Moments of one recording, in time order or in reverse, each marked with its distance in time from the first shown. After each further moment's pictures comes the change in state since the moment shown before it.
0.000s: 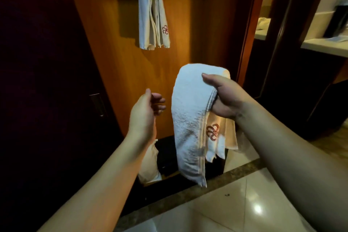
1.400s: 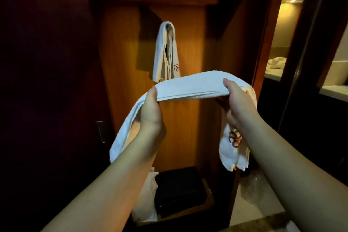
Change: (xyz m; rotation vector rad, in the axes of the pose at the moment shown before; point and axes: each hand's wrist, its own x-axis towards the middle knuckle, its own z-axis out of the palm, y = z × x) left_hand 0.039 0.063 0.088 -0.201 0.190 0.125; right_hand 0.064 -0.091 -0.021 -0.164 0.371 -0.377
